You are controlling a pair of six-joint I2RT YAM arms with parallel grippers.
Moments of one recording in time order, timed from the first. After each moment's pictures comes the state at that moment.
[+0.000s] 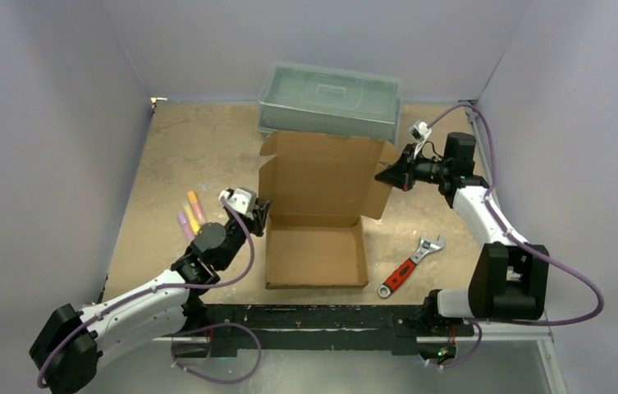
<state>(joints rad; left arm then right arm) -0.78 0.78 0.26 0.53 -0.32 -0.03 -0.04 1.38 0.92 -0.13 -1.11 -0.15</state>
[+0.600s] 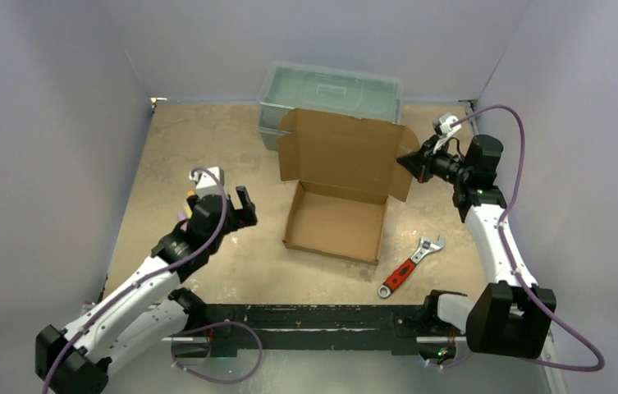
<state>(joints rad) -0.65 0.75 0.57 -0.35 -0.49 -0.57 -0.12 1.16 0.87 -0.02 -0.87 -0.09</state>
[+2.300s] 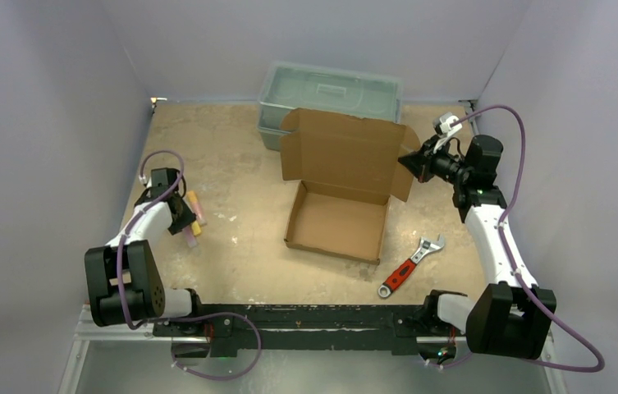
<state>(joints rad) 0.18 1.35 0.71 -0.46 -0.20 -0.47 -0.12 1.16 0.87 -0.03 -0.83 -0.09</state>
